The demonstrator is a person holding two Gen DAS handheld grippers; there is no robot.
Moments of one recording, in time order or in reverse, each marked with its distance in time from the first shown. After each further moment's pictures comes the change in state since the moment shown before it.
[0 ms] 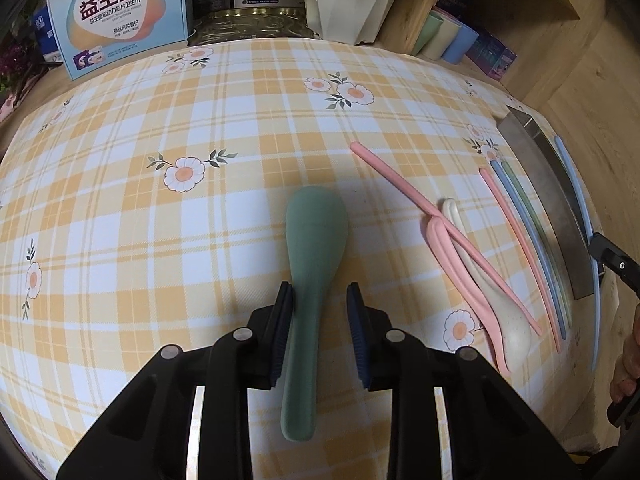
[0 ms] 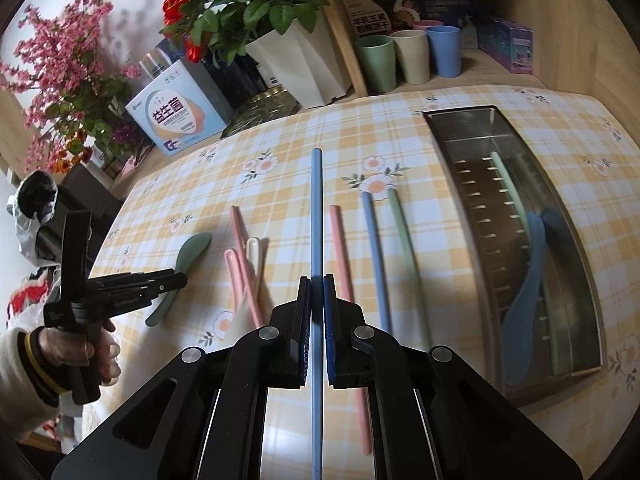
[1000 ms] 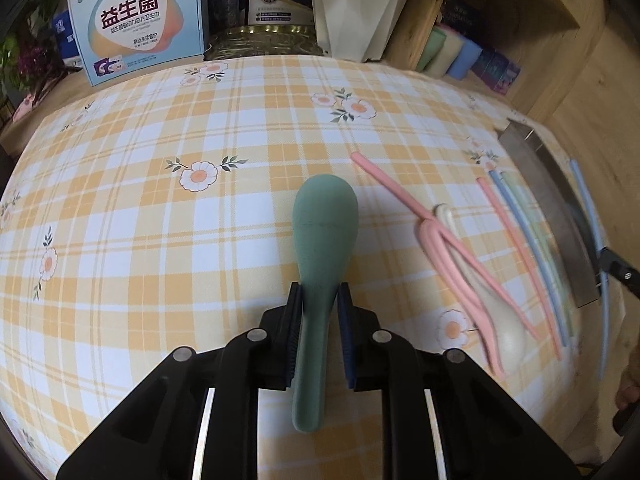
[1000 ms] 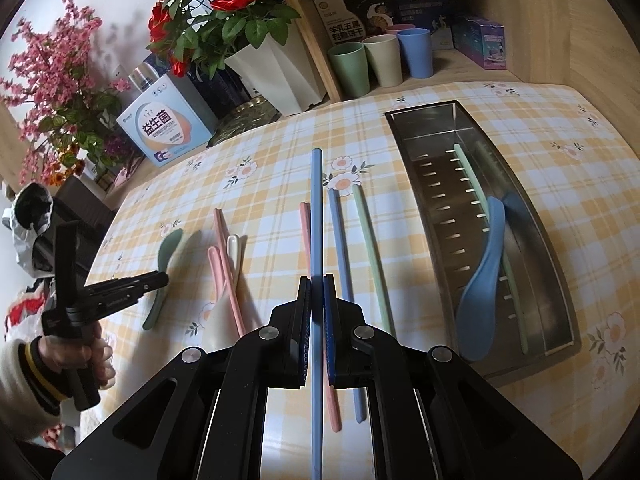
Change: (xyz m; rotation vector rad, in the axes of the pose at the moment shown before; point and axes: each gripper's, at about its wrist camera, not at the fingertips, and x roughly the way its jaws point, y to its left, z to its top) left arm -0.018 -0.007 -0.012 -0.032 -0.075 0.035; right arm -0.021 -0.021 -0.013 0.032 -0.026 -0.026
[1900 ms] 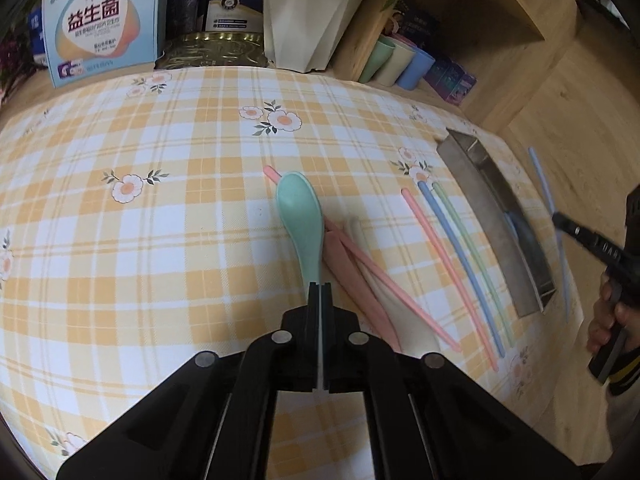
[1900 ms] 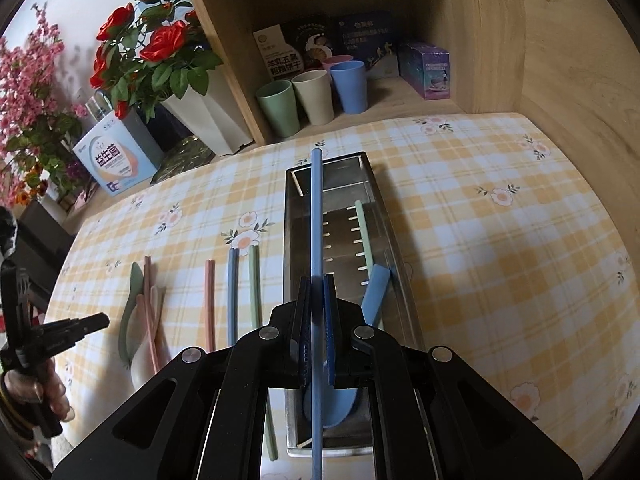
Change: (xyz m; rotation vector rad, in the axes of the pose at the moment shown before) left arm -0.008 -0.037 0.006 -0.018 -0.017 -0.173; right arm -0.021 -0.073 0.048 0.014 -0.064 -0.135
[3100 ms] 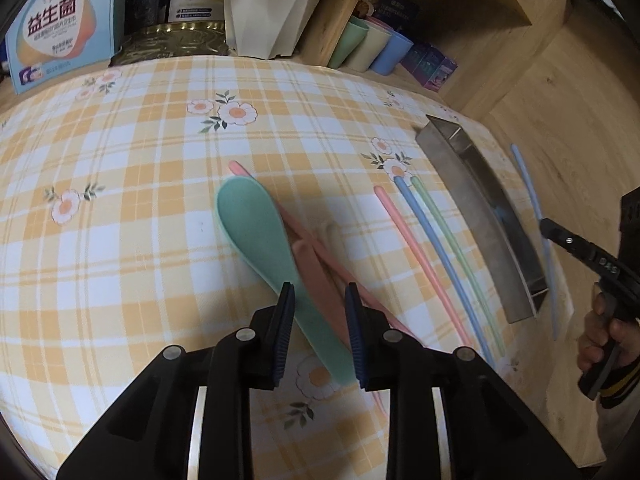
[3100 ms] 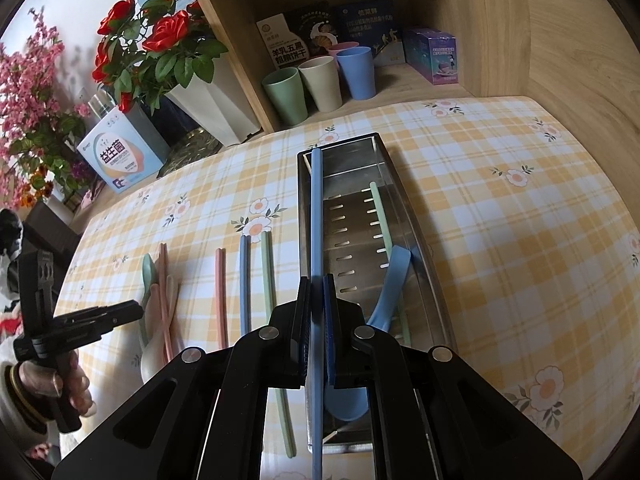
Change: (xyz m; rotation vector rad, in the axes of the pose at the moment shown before) left arm 0.039 -0.021 0.016 0.069 0.044 -0.050; right arm 0.007 0.008 -0.009 0.012 0.024 0.027
